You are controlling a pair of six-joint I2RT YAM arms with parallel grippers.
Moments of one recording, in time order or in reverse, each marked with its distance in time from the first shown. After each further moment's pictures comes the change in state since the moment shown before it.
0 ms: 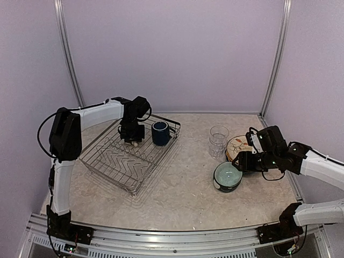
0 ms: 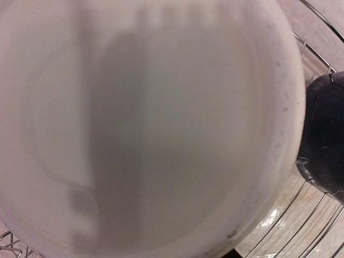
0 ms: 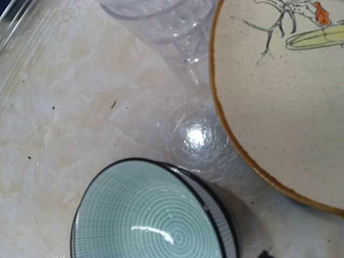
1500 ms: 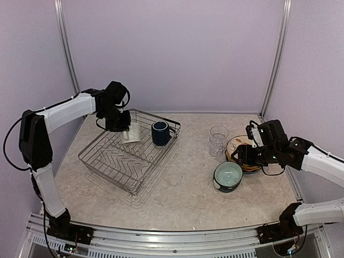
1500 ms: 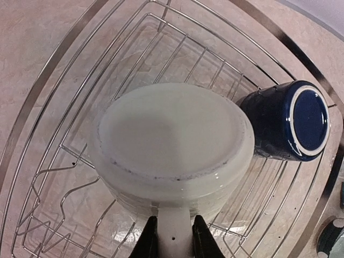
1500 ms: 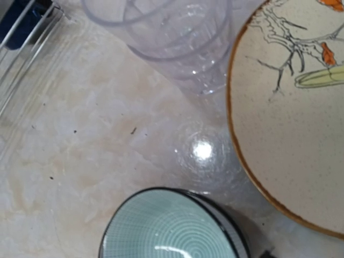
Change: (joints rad) left arm 0.091 -0.341 -0.244 0.156 0.162 0.056; right arm 0.000 0.015 0.066 -0.002 0.005 0.002
